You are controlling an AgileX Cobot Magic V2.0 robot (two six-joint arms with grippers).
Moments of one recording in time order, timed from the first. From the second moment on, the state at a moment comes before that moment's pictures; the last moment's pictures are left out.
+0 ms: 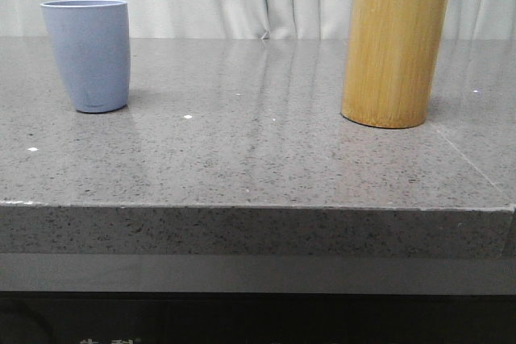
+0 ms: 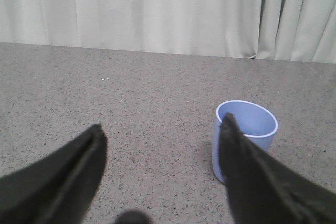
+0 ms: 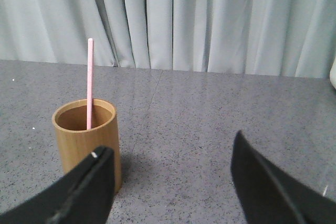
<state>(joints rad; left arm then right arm) -0.08 0.51 -0.61 -0.02 0.32 -0.04 0.05 0.34 -0.60 0.07 0.40 -0.01</state>
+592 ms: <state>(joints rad) -0.08 0.76 -0.90 -0.07 0.55 0.03 0.05 0.34 -0.60 0.07 0.40 -0.01</state>
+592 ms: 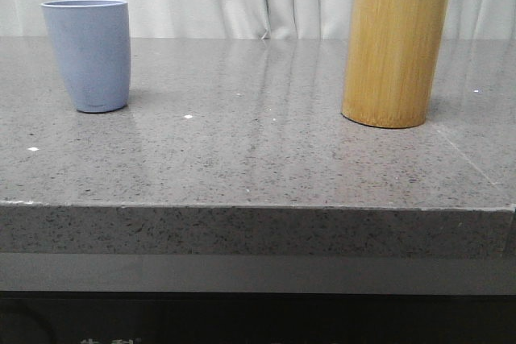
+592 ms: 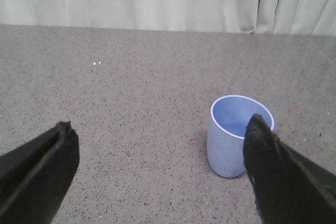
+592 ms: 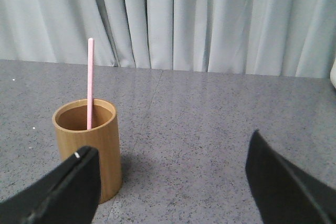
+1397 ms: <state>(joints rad) -0.36 1.63 -1.77 -0.13 1.15 0.14 0.05 0.34 -0.60 0.07 0.40 -0.01</state>
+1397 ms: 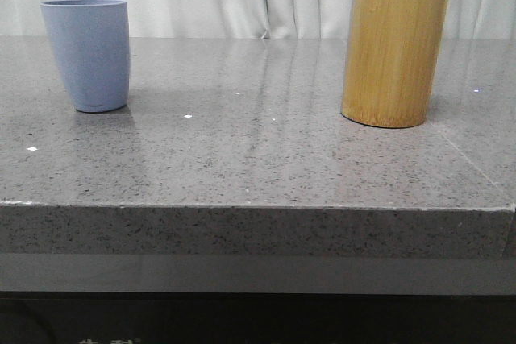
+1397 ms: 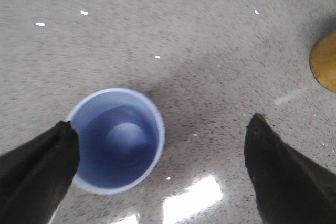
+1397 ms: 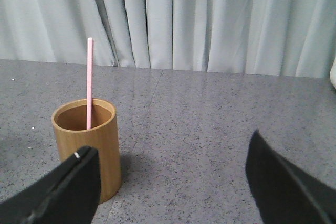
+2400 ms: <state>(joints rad) -0.38 1.86 -1.84 -0.12 1.25 0.14 0.05 0.34 -0.60 0.07 0.40 -0.01</state>
